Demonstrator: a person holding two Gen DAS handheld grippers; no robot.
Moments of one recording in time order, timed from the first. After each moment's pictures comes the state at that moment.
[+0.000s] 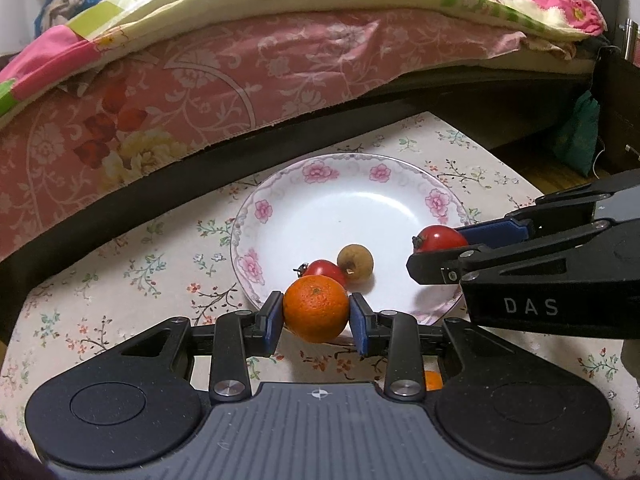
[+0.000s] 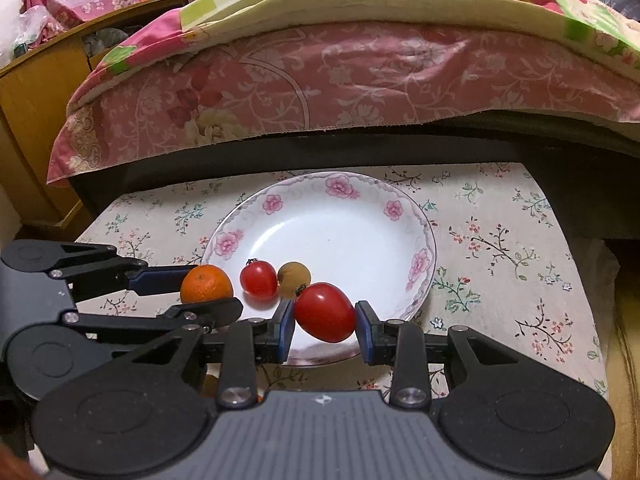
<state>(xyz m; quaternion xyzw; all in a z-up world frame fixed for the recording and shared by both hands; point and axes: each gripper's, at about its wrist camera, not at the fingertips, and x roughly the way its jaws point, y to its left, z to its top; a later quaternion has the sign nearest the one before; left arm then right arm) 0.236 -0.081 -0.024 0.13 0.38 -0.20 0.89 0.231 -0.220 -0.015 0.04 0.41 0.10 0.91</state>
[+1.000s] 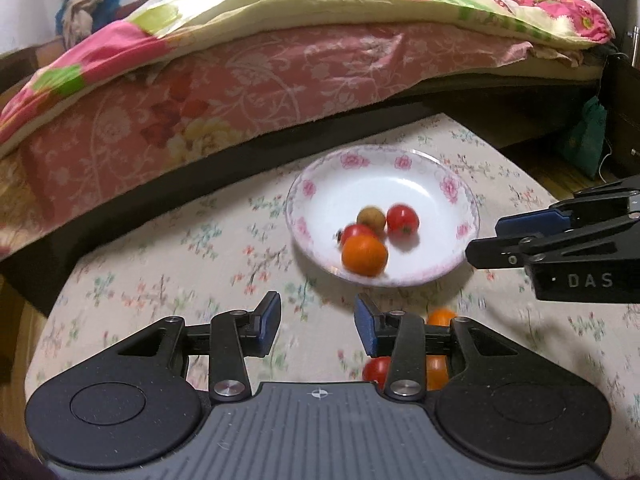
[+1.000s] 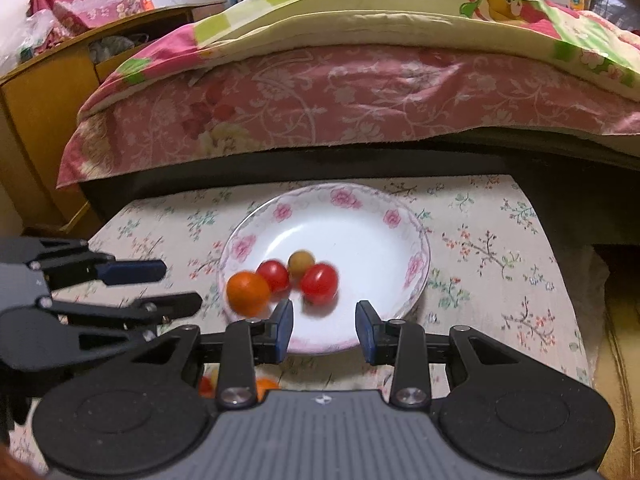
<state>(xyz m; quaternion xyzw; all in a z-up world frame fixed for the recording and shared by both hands) 0.194 -0.035 0.001 0.12 0.38 -0.18 0.90 0.197 -0.211 0.007 0.03 0.40 0.10 0.91</state>
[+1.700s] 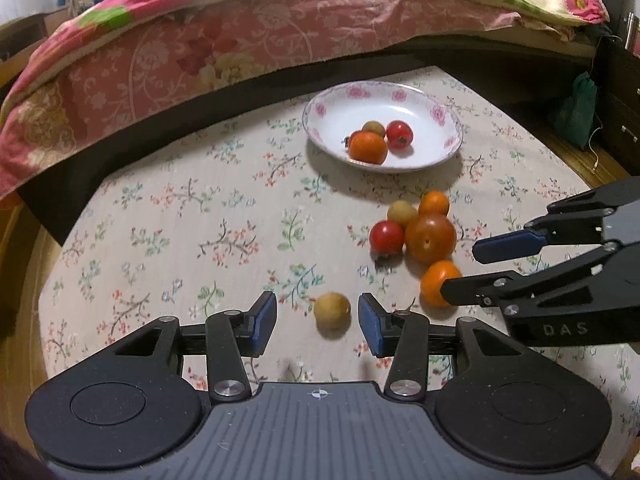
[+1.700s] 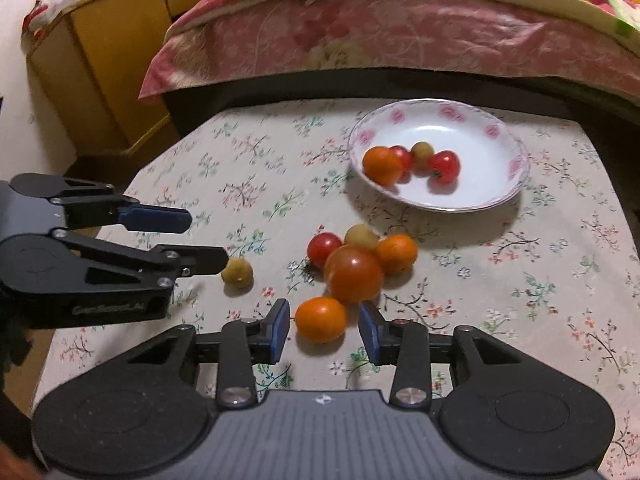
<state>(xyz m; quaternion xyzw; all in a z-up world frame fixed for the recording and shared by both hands) 0.132 0.012 -0.011 0.12 0.42 -0.18 0.88 0.120 -0.148 -0.016 0.00 0.45 0.18 0.88</state>
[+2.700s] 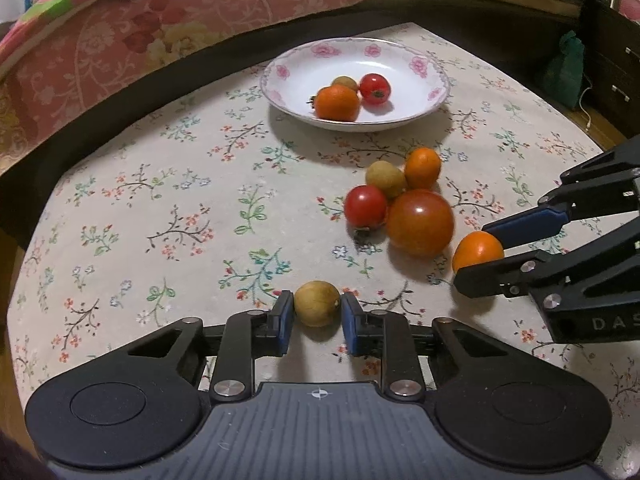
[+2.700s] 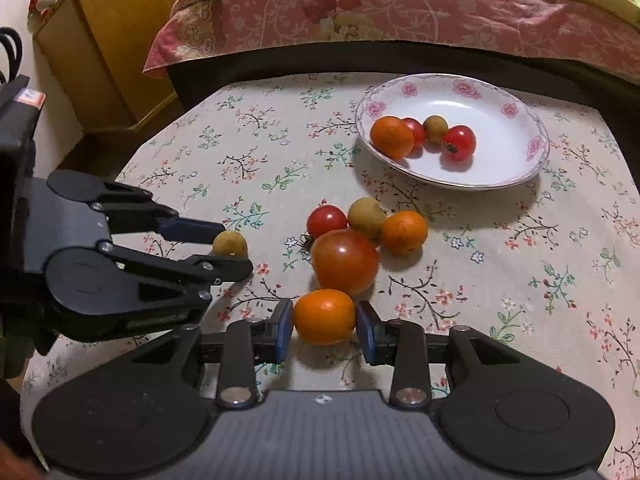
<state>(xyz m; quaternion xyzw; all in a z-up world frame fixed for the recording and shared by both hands) 0.145 -0.015 -0.049 0.16 0.44 -0.21 0.86 0.126 -0.154 -0.033 0.00 0.47 0.19 0.86</state>
